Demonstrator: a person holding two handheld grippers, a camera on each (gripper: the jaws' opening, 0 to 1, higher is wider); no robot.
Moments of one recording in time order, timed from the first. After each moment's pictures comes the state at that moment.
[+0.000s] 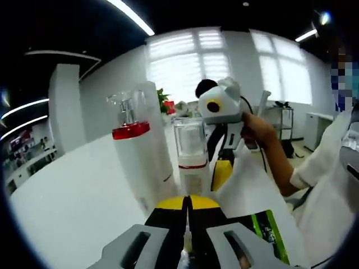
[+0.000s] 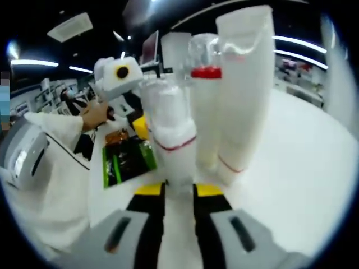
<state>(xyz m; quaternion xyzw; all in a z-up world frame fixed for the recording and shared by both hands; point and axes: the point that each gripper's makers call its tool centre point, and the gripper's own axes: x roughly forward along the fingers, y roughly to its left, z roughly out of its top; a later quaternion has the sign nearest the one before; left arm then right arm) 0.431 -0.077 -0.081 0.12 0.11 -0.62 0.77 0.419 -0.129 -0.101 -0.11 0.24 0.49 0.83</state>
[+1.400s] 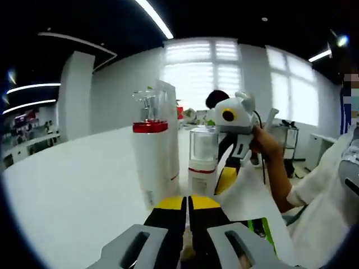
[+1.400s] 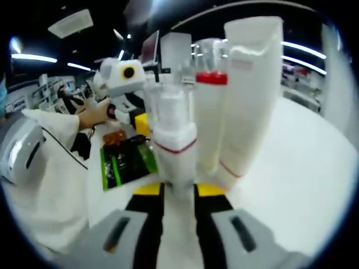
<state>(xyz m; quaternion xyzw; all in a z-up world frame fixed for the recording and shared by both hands) 0.432 -0.068 -0.070 0.05 0.12 -0.62 0.78 0.418 -0.127 -0.095 -0.13 0.23 0.48 0.84</state>
